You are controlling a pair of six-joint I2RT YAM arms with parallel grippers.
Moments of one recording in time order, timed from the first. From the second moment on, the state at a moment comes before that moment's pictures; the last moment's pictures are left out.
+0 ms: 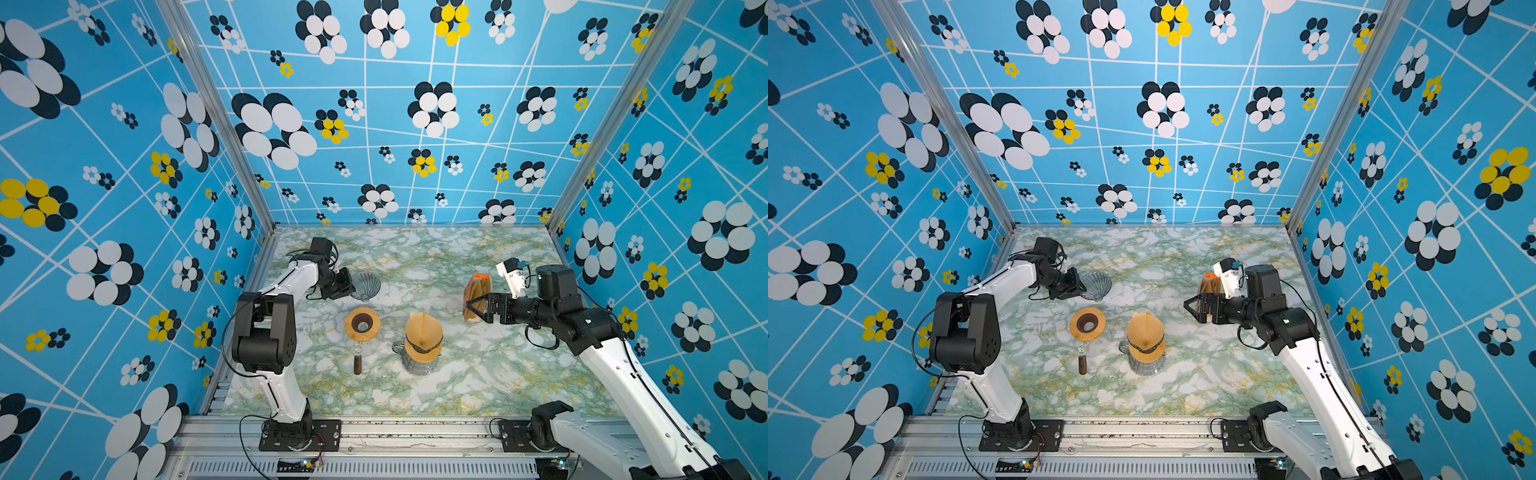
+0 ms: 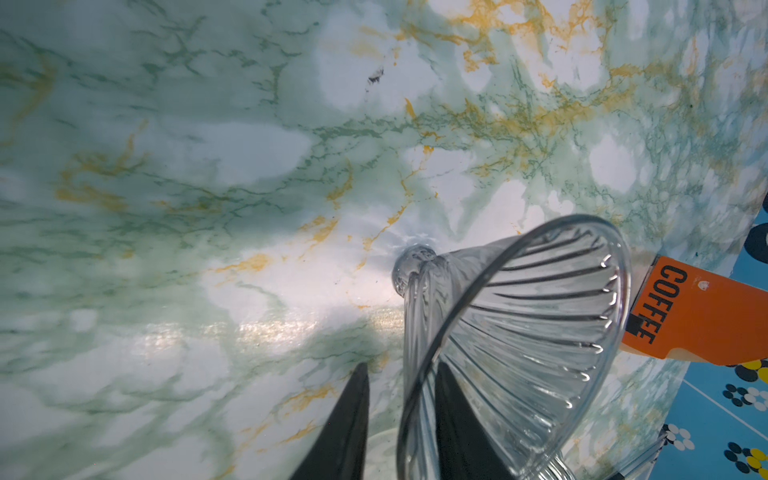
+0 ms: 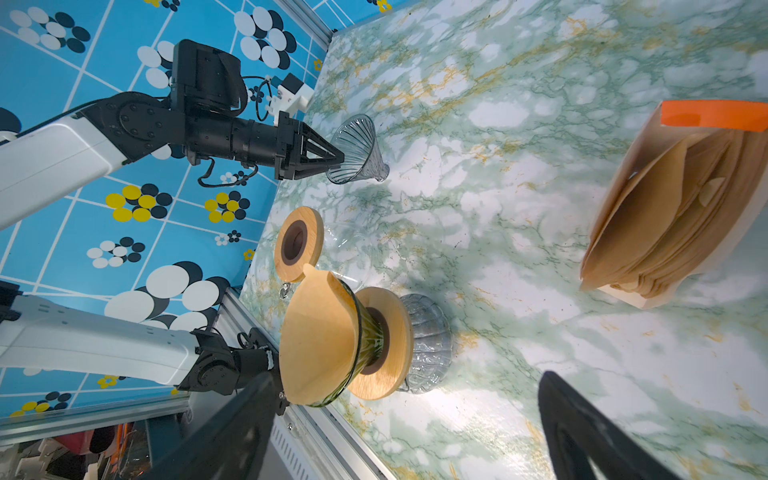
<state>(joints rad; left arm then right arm) -0.08 1.82 1.29 -0.69 0.41 -0.43 0.26 0.96 0.97 -0.74 -0.53 0.32</state>
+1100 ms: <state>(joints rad) -0.04 1.72 1.30 -0.68 0.42 -0.45 0.26 0.95 0.96 -0.74 -0.51 0.32</state>
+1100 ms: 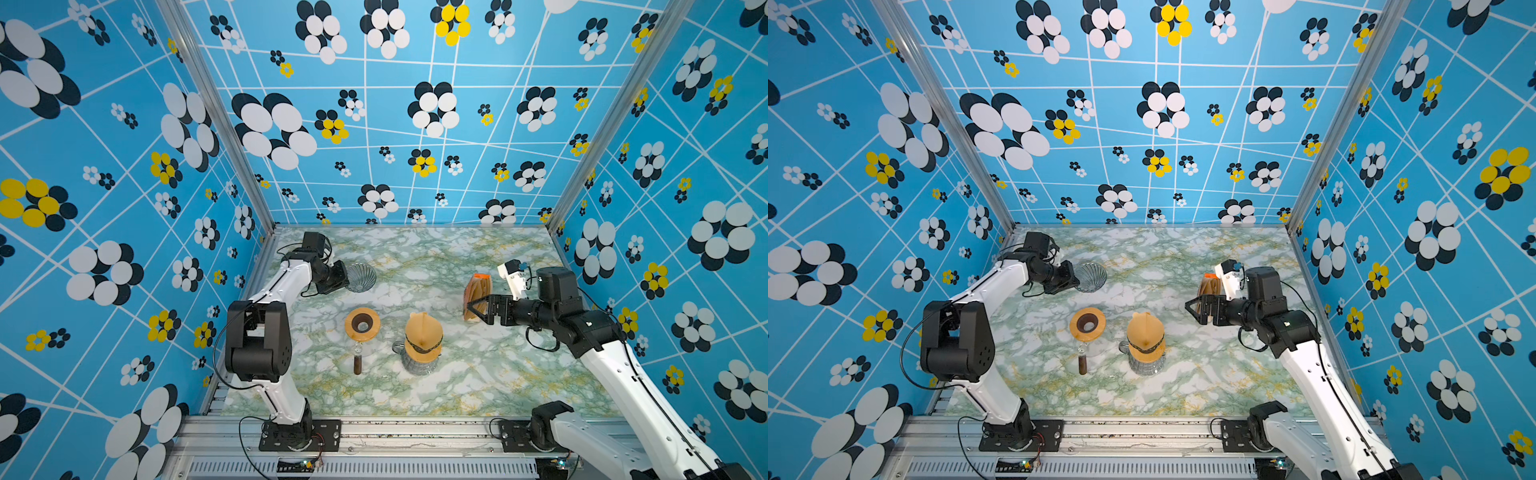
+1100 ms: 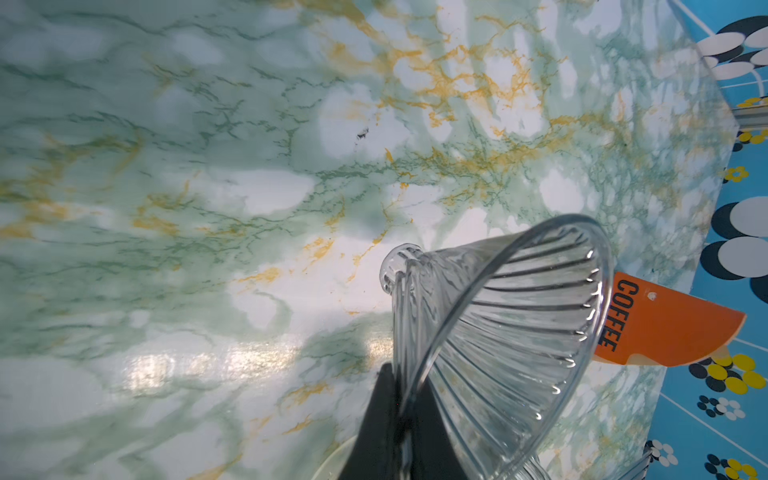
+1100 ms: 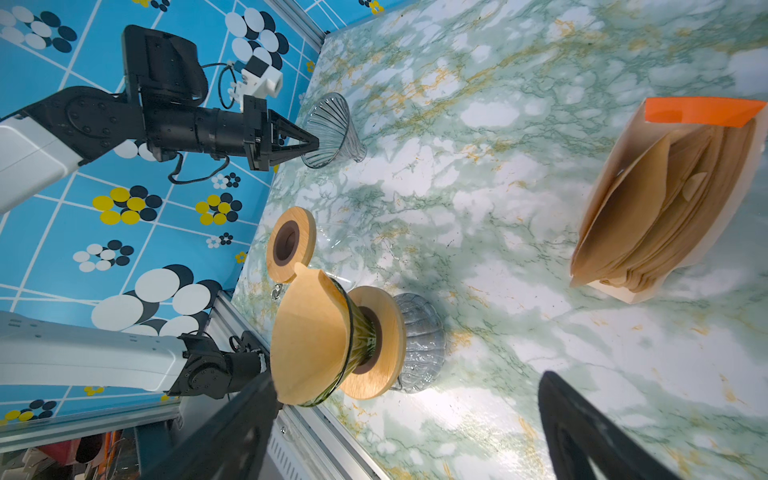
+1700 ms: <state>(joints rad) 0.00 1.33 1.32 -0.99 0.52 -0.38 0.26 0.92 0.97 -0.77 -0.58 0.32</state>
